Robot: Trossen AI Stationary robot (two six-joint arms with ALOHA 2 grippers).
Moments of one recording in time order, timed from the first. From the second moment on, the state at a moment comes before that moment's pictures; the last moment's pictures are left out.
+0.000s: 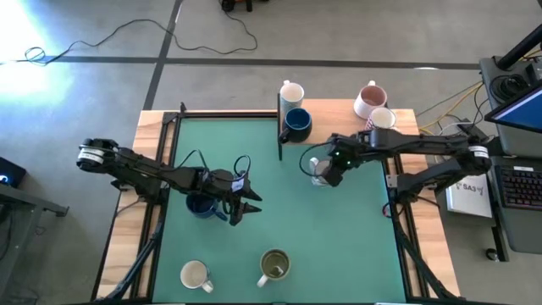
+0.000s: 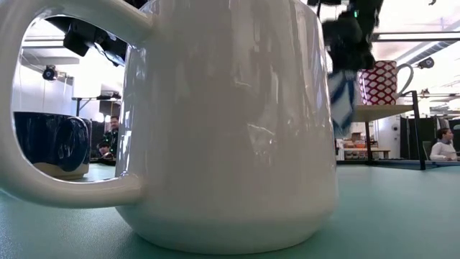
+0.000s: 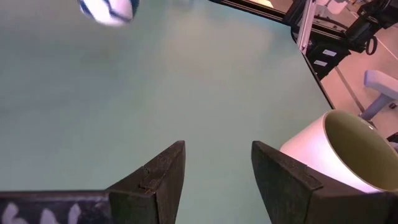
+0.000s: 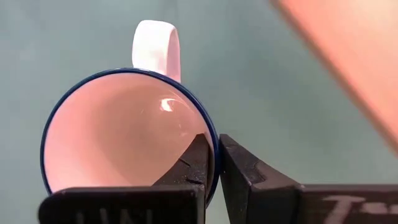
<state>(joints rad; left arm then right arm) -0.11 1.37 0.63 0.27 0.09 -0.30 -0.15 1.28 1.13 -1.03 0.13 0.50</state>
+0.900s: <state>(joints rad) -0.11 1.37 0.63 0.27 0.09 -0.22 -0.31 1.31 1.55 -1.35 0.26 0.34</state>
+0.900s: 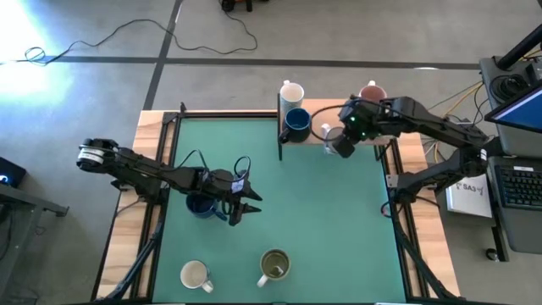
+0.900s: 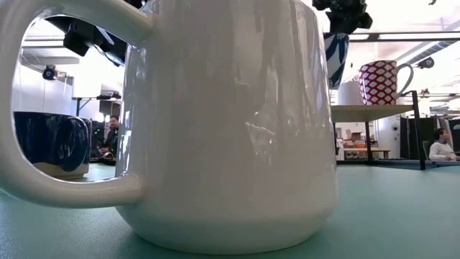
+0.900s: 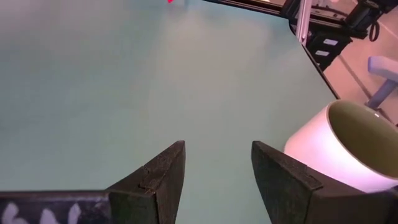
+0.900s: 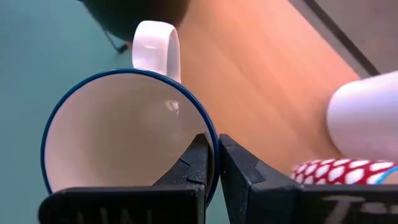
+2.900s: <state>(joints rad) 0.02 1.37 0.63 0.30 0.12 -0.11 -0.74 1.49 1.68 -1.15 0.13 0.02</state>
